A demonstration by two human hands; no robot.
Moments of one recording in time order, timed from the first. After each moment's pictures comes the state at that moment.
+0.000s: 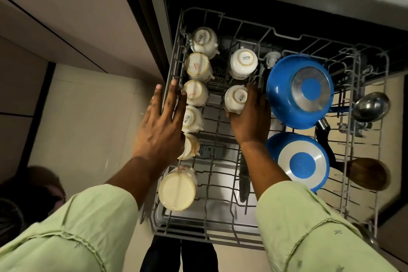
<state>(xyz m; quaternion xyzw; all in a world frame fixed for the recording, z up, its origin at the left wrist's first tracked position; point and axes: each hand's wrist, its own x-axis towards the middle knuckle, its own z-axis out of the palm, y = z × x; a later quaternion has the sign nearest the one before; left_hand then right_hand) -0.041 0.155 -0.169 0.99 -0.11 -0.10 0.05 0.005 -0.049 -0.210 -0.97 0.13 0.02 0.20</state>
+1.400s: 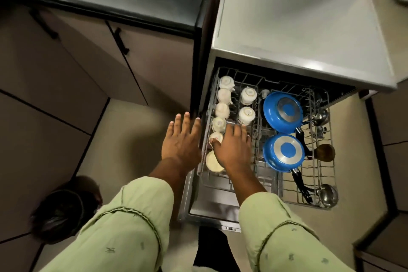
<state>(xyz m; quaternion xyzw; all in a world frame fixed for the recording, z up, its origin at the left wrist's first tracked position) -0.156 0.230 0.034 0.97 -0.05 -0.21 0.06 -0.145 0.089 0.007 -0.98 0.06 0.17 0.12</state>
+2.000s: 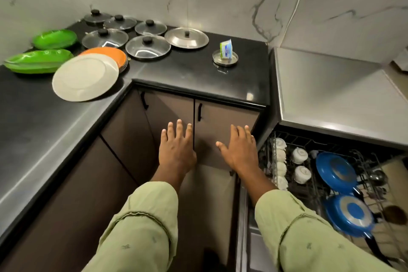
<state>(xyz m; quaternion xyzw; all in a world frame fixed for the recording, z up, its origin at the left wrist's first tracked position) -0.120 0.519 0.144 1.00 0.03 -0.07 0.04 -0.086 0.350 0.126 -0.99 -0.02 0.03 0.15</state>
